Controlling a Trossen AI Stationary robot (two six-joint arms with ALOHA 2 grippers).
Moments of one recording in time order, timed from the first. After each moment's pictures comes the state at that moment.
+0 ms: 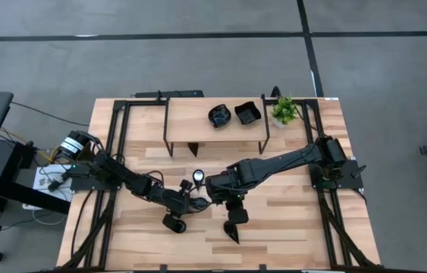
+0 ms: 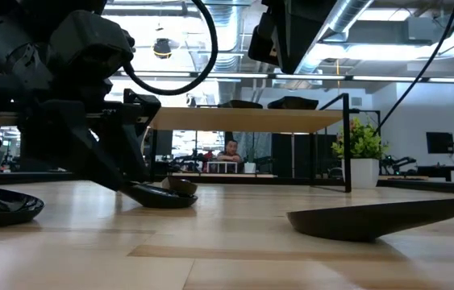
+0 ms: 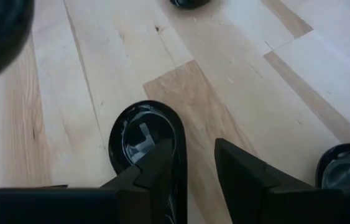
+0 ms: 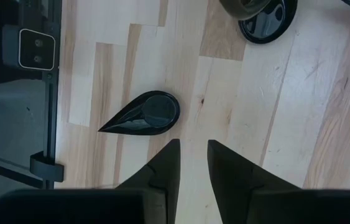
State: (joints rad) left arm -0.46 1.67 0.59 0.35 -0.15 0.21; right arm 0.24 1.93 1.73 -1.07 -0.26 0.13
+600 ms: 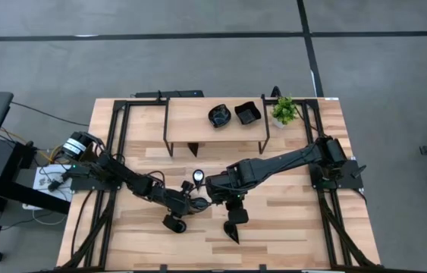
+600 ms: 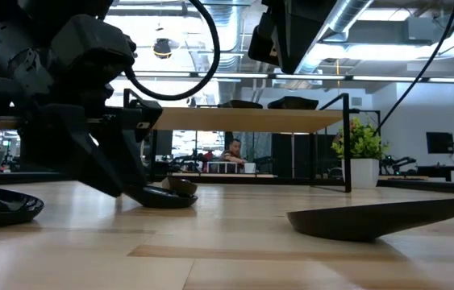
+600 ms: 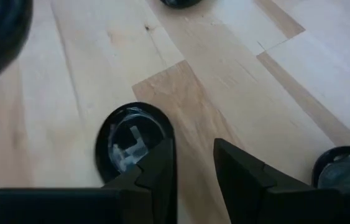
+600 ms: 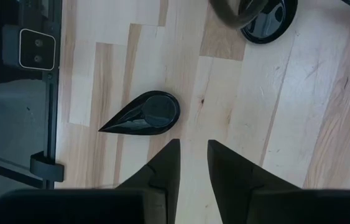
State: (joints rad) left arm -0.45 1.70 0.59 0.39 -0.11 0.20; right arm 0.24 1.93 1.73 -1.07 -0.26 0.13
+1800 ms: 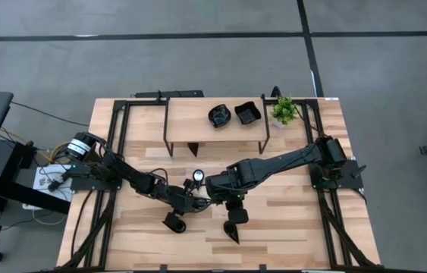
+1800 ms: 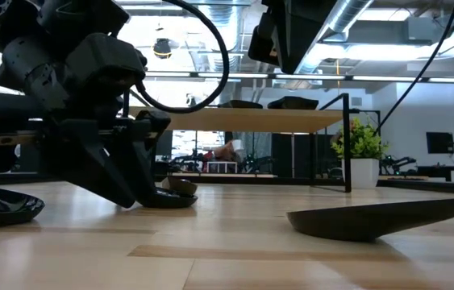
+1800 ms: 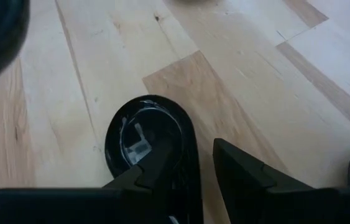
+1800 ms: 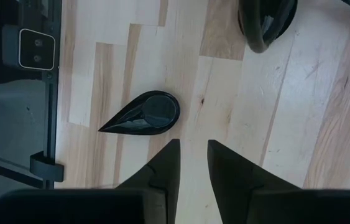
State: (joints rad) left arm -0.41 1.74 0.59 0.42 -0.07 0.23; right arm 0.24 1.93 1.73 -1.07 -0.26 0.13
